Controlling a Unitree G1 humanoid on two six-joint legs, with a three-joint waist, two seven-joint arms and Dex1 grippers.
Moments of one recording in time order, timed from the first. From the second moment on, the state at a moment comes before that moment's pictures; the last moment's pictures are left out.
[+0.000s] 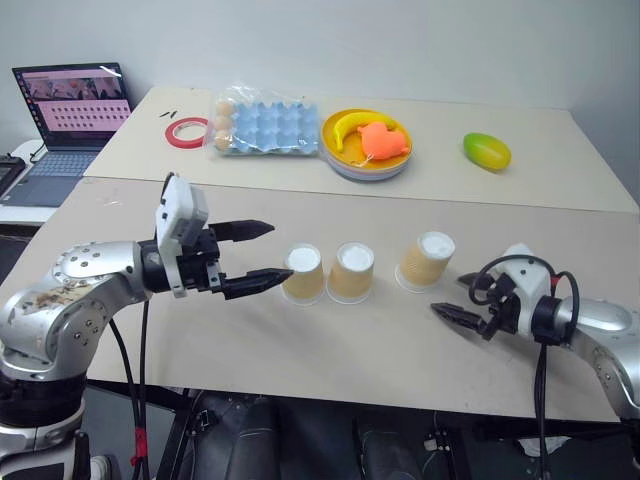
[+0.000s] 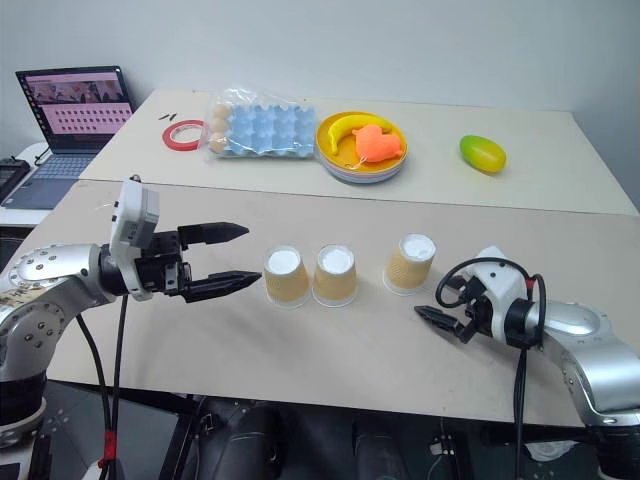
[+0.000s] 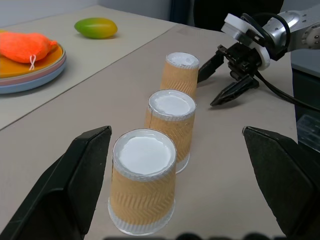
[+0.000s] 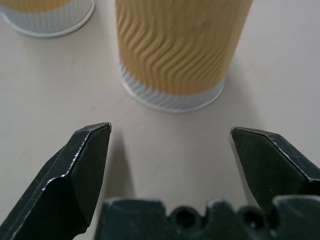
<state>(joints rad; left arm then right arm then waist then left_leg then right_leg) -0.39 0.81 0.21 -0.47 -0.82 0.81 -0.92 -0.15 -0.87 -0.15 -0.28 0.46 0.64 0.75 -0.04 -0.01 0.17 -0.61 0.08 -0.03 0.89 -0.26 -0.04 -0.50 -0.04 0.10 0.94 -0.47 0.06</state>
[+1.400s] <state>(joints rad) -0.30 0.89 0.24 -0.54 -0.89 0.83 -0.88 -0.49 -0.70 -0.10 -0.10 0.45 0.66 0.72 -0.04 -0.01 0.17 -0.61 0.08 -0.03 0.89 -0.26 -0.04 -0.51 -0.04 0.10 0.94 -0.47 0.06</state>
